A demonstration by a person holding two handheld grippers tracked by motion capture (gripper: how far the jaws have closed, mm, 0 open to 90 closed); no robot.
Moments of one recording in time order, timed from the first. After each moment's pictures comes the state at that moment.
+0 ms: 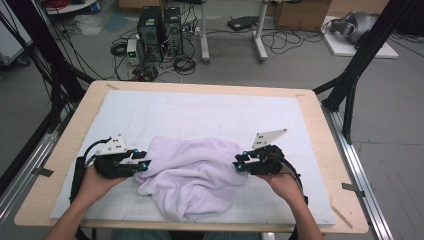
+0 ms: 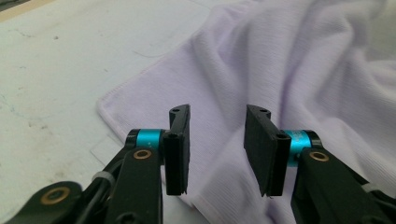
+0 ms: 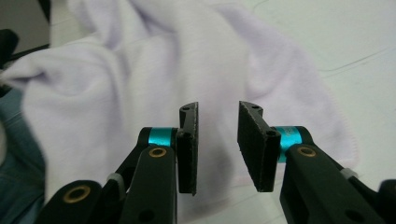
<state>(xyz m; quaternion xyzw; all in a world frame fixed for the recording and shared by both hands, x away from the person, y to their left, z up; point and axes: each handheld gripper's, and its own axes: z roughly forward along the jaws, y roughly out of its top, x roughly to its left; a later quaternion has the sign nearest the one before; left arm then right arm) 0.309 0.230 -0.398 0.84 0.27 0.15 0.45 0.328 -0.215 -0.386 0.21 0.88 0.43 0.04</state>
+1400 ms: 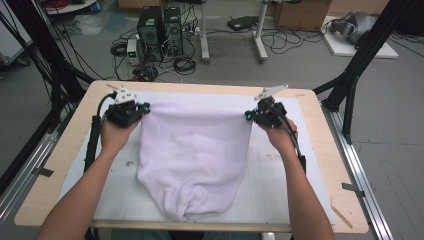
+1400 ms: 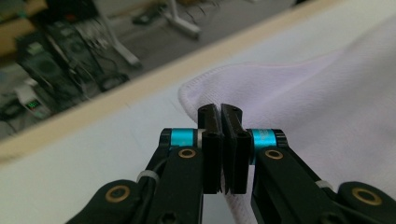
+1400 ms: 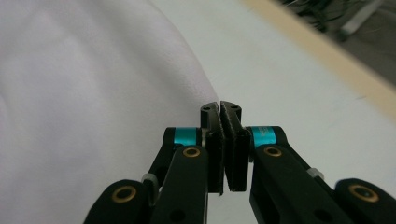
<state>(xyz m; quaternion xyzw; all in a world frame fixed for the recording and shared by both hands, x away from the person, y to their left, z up) 0.424 0.215 -0.341 0.74 0.38 0.32 0.44 0.439 -0.227 -0.331 0.32 0.85 0.36 0.20</state>
